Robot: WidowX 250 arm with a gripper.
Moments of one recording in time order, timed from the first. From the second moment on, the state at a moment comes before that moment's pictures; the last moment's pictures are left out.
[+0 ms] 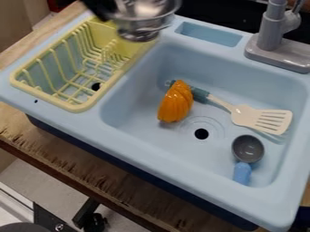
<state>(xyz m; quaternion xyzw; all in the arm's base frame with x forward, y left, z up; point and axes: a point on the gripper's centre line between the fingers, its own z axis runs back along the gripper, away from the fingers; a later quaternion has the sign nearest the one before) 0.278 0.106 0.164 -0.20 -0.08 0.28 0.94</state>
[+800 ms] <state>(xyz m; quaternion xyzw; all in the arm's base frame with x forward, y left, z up) 0.204 0.135 0.136 -0.15 -0.13 0.44 0.87</state>
